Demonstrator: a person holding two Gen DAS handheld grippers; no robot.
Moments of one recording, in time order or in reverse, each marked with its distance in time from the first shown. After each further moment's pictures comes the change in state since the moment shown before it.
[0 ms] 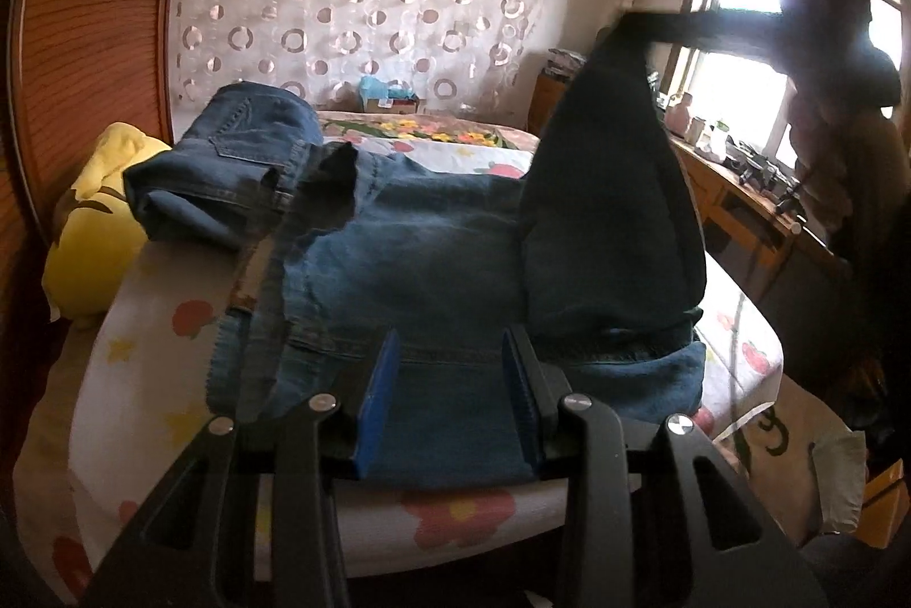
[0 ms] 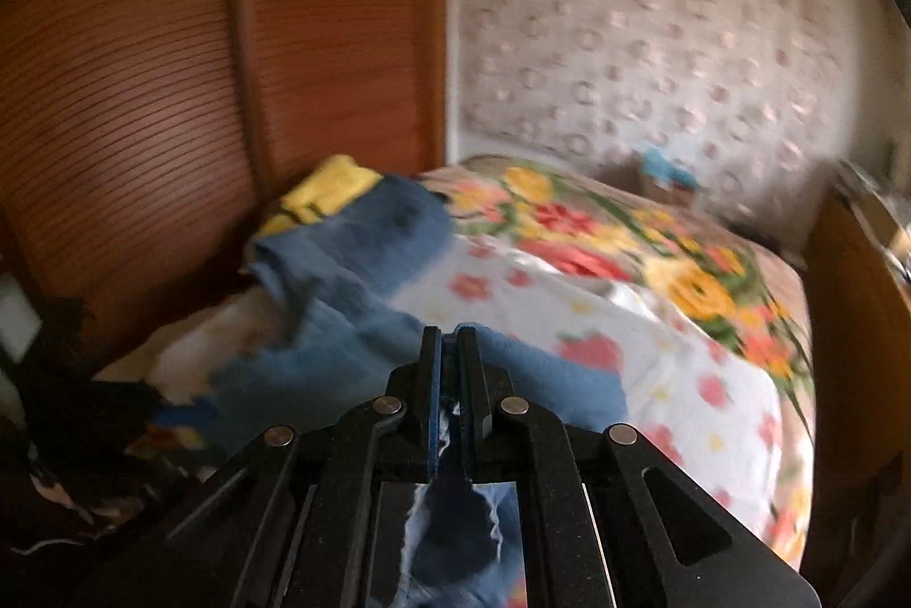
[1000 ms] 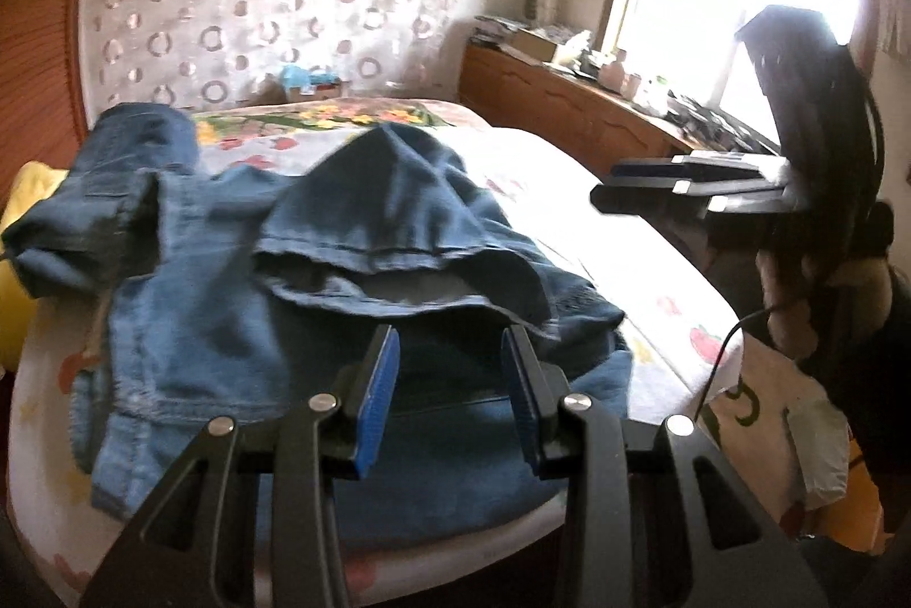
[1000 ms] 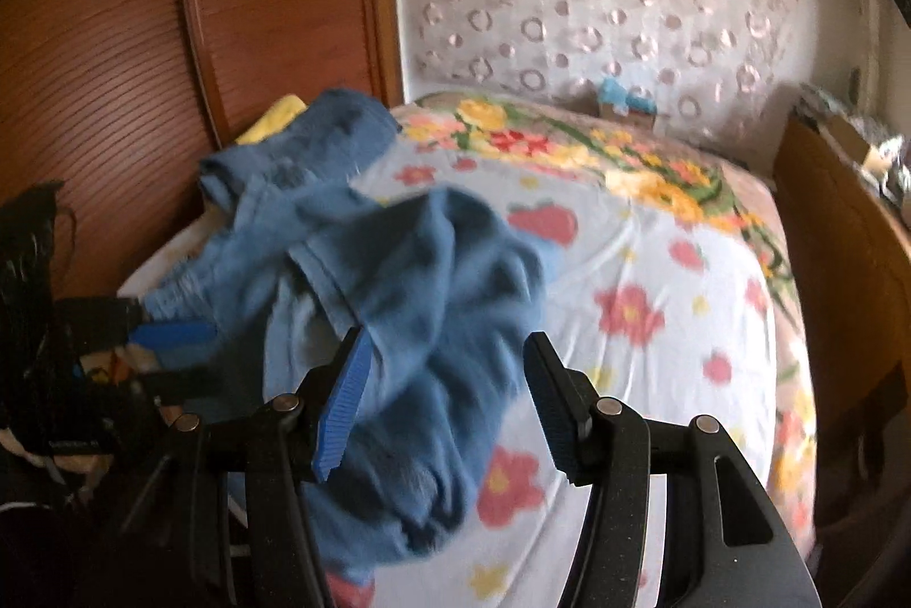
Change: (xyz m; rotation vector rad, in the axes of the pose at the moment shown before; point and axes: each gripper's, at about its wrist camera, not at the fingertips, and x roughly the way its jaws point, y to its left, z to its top) left arm 0.045 -0.080 0.016 0.132 0.090 -0.148; right arm -0.004 -0.045 -0.116 0.148 0.123 -0.102
